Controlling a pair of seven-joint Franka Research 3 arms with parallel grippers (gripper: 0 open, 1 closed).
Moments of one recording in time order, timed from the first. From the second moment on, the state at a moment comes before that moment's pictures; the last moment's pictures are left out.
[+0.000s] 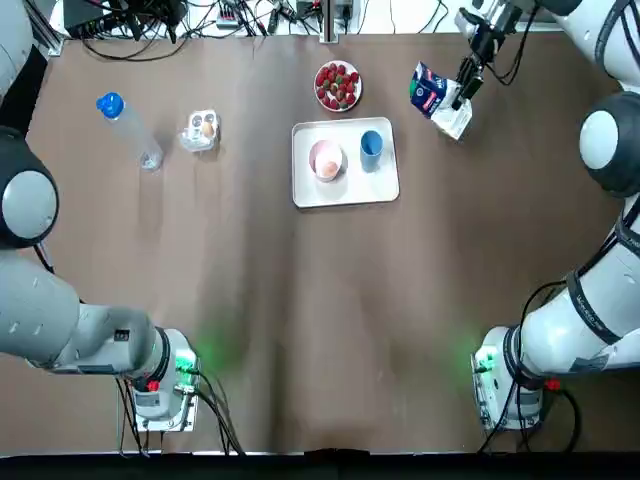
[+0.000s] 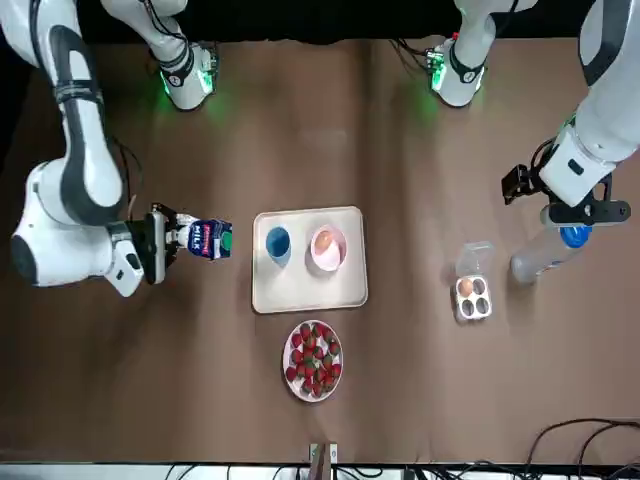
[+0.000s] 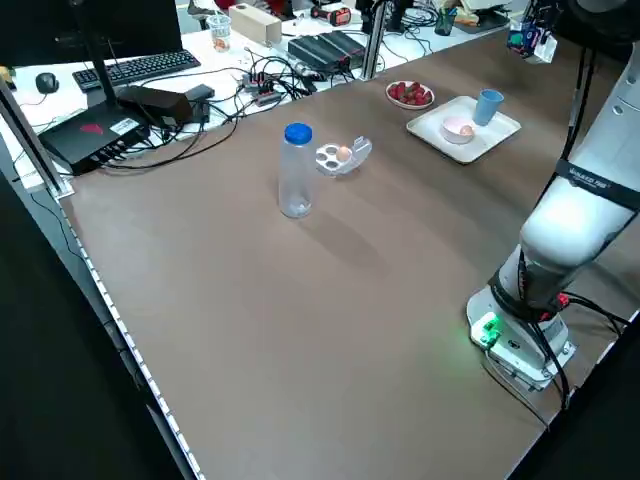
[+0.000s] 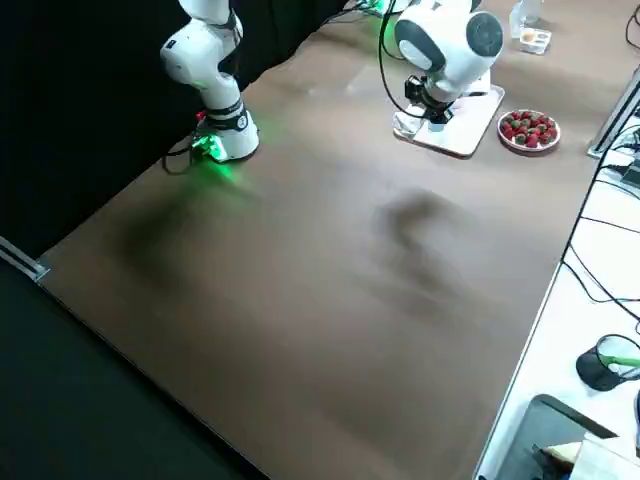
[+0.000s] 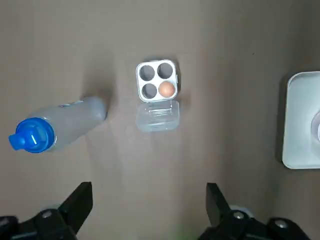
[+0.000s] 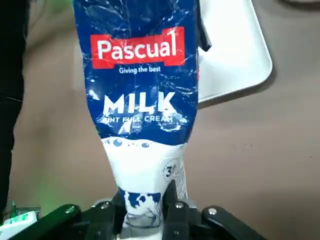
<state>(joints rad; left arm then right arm) -0.04 0.07 -0.13 -1.58 0.06 1.59 -0.16 0.08 0.41 -0.01 -1.62 0.42 1.61 -1.42</state>
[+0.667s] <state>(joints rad) -0.08 0.05 -0.05 -1.59 0.01 1.54 -0.10 0.22 0.41 -0.01 -1.62 0.29 1.68 -1.26</state>
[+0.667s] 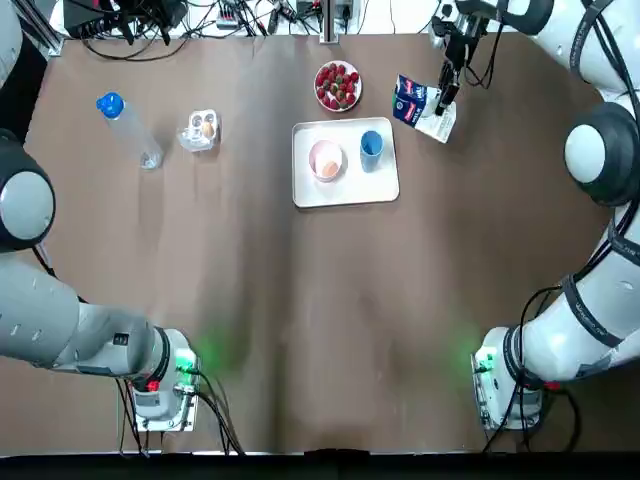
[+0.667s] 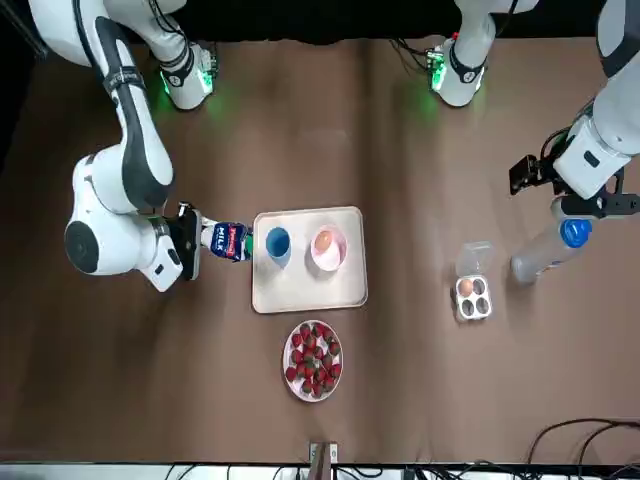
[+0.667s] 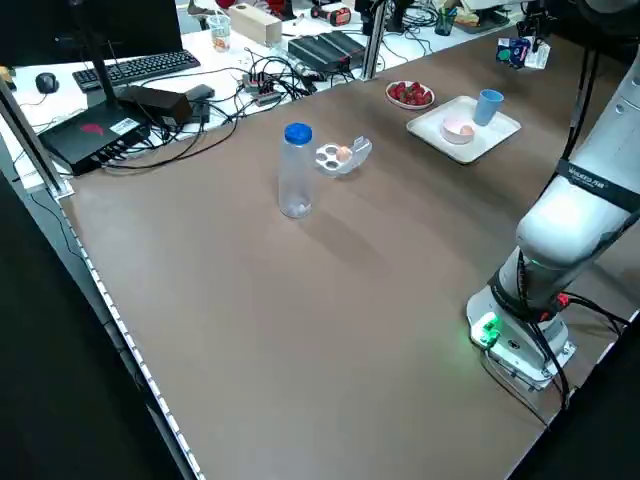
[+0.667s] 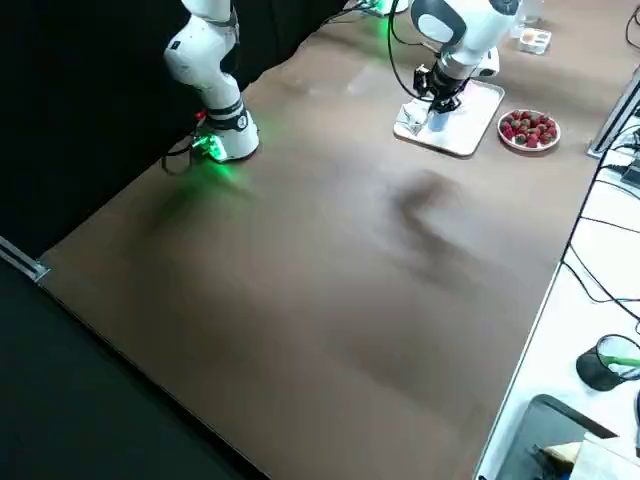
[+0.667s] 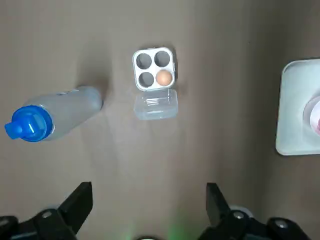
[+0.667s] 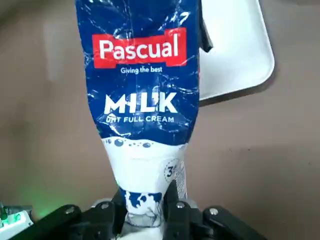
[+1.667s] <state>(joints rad) -0.08 0.05 -0.05 -1.59 0.01 1.53 -0.04 0.28 0.41 -0.02 -1.62 0.25 1.69 -1.17</state>
